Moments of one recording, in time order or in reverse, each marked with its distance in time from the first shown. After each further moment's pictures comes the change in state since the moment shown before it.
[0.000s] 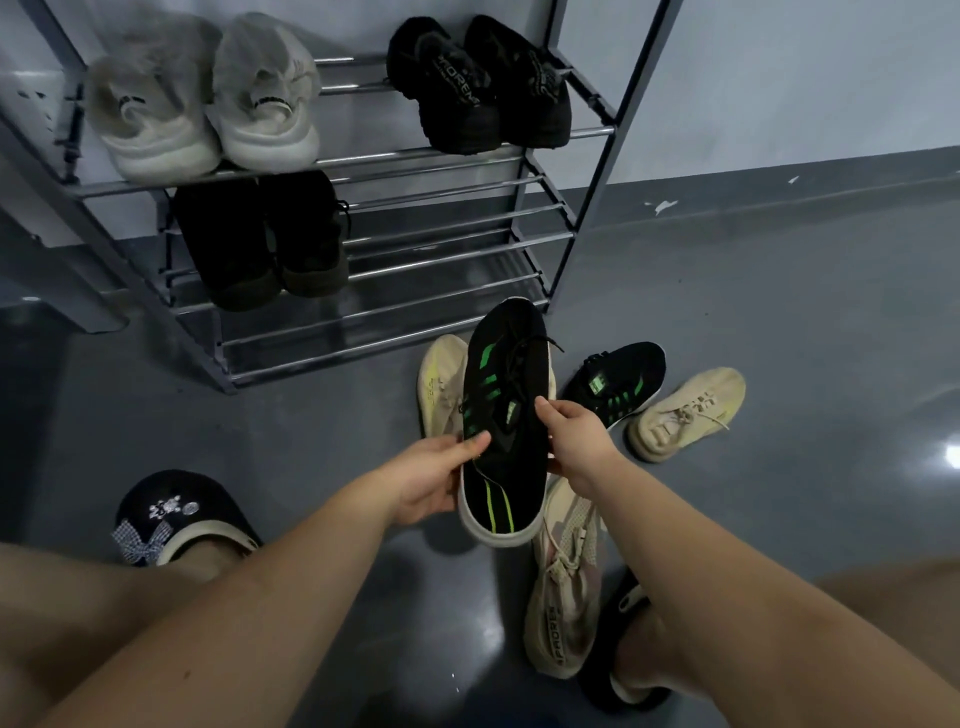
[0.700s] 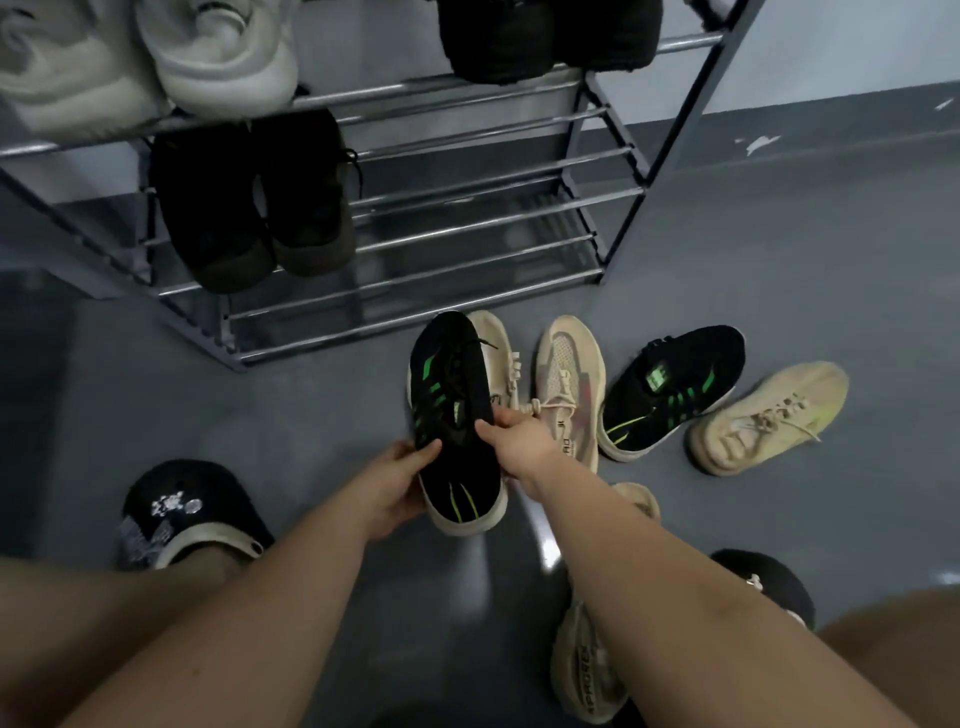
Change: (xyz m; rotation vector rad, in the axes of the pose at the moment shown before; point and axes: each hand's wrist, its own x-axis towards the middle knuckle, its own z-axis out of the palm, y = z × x) left_hand 0.052 -0.016 -0.068 -0.184 0.396 -0.075; right_hand 0.074 0.022 0.077 -0.101 -0.255 0.126
